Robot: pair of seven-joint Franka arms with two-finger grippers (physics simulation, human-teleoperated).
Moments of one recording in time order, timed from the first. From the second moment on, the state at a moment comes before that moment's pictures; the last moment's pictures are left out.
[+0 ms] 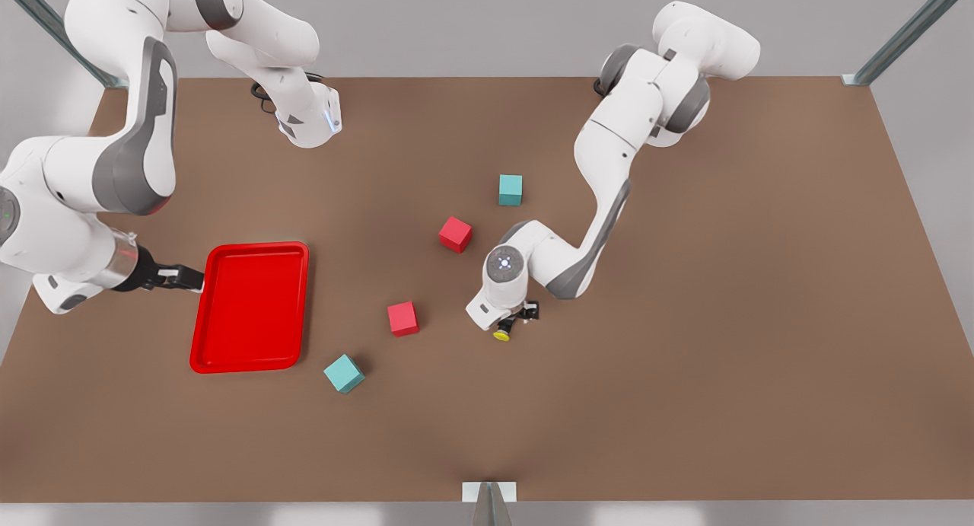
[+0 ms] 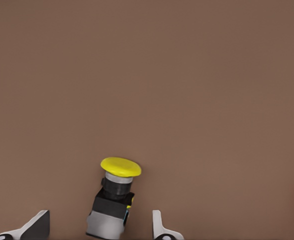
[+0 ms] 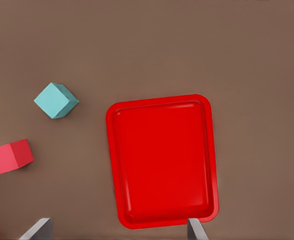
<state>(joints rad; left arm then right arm) -0.66 0.97 -0.03 -1.15 0.11 2.12 -0.66 -0.05 0.33 0.04 -1.30 0.00 1.55 0.03</state>
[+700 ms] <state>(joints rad) -0.66 1.02 -0.04 -1.15 0.08 2.18 -0.66 -0.02 0.36 0.04 -1.30 0.00 1.56 -0.06</state>
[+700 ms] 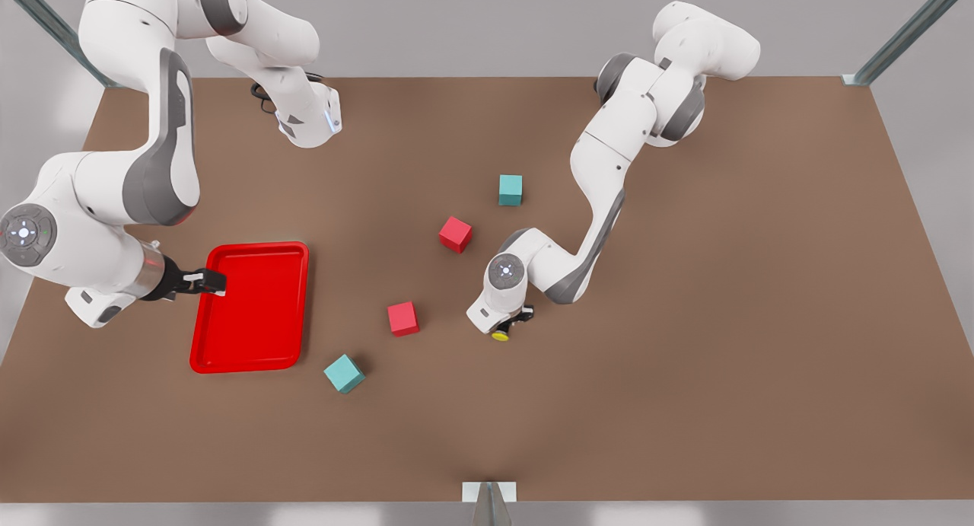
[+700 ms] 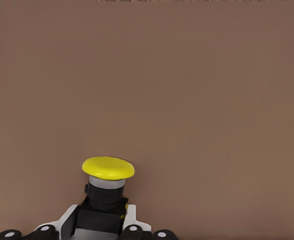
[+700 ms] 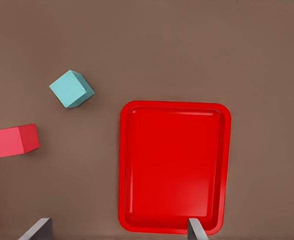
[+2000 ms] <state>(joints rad) -0.82 1.10 0.35 -1.15 0.69 1.87 -1.72 -0.01 0.37 0.04 -1.30 0.01 1.57 -0.07</state>
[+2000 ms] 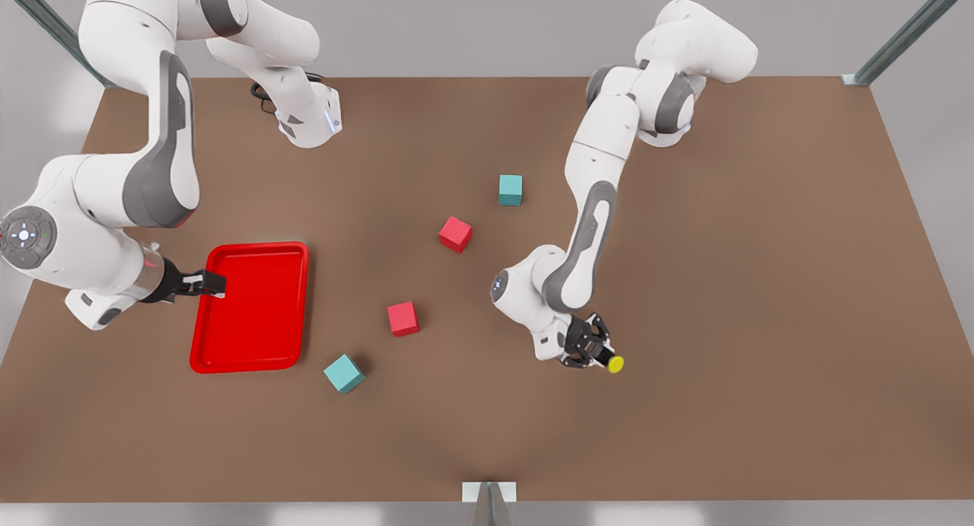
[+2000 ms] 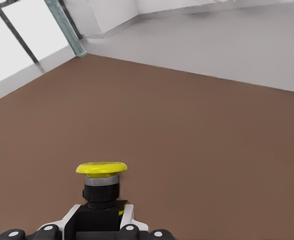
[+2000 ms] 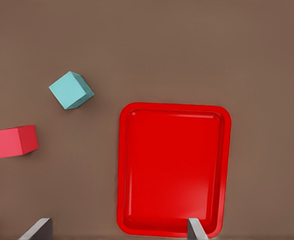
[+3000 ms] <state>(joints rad) -0.85 1.25 0.35 -1.16 0.96 1.64 -2.40 -0.03 0.34 0.04 -1.37 -0.01 1.68 -0.05</state>
